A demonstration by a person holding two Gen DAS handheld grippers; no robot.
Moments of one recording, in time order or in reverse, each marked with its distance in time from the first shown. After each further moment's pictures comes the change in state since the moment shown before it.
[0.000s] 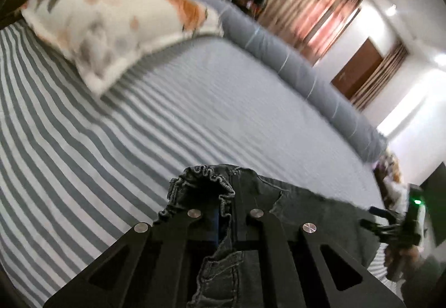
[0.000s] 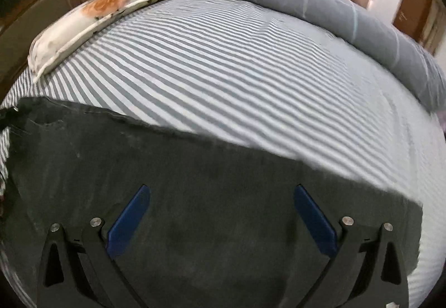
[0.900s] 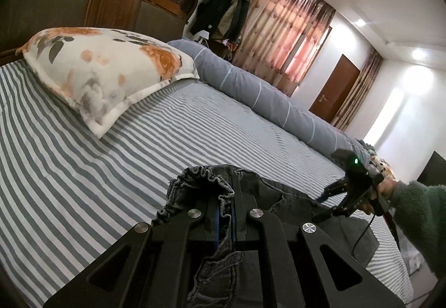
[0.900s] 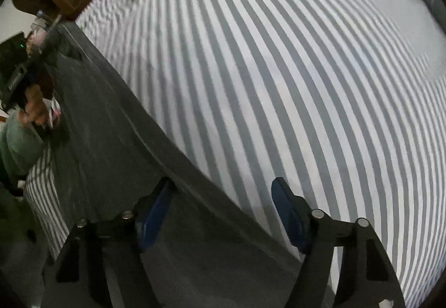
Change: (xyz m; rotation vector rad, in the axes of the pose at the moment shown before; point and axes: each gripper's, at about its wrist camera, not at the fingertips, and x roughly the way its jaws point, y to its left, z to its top) left arm -0.052 -0.022 -0.016 0.100 -0.195 -0.060; right arm 0.086 0.027 0.080 -0.468 0.470 0.520
